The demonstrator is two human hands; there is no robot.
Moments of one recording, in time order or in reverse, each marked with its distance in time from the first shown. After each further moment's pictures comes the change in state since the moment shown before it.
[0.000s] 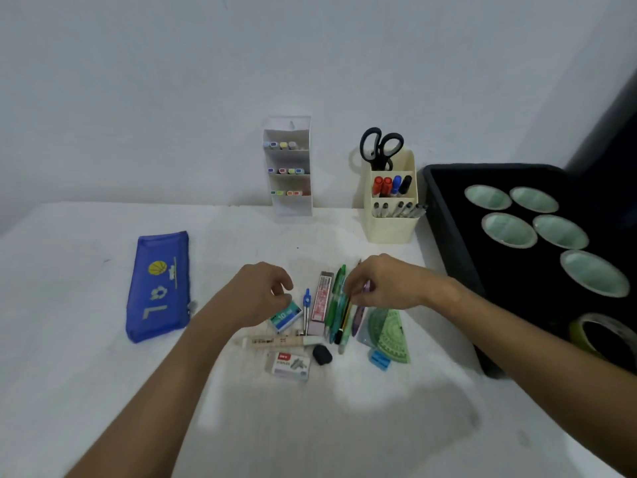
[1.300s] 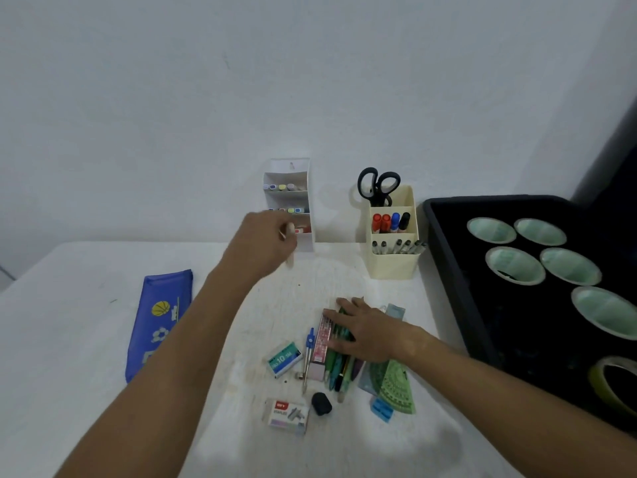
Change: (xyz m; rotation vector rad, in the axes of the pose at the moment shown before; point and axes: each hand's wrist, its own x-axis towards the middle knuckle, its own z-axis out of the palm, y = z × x) left_hand 0.070 0.042 -0.072 0.016 0.544 0.170; right_hand 0.033 0.015 0.040 -0.184 -0.137 0.078
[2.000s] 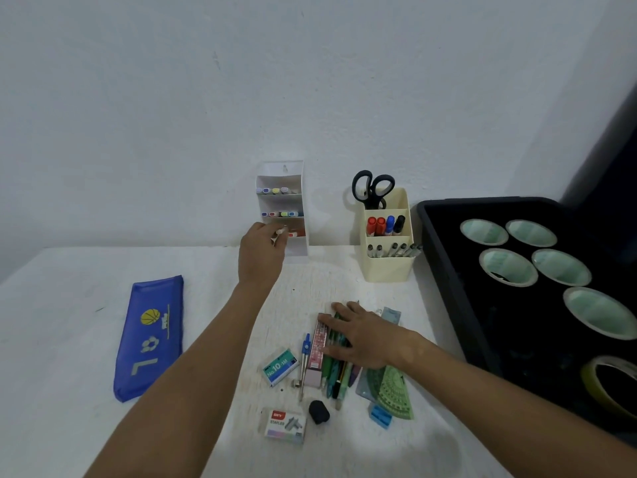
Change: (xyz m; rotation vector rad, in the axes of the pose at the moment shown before) left_hand 0.022 -0.042 0.080 -0.195 0.250 -0.190; right_hand -0.002 -0.003 -0.002 0.004 0.004 0.017
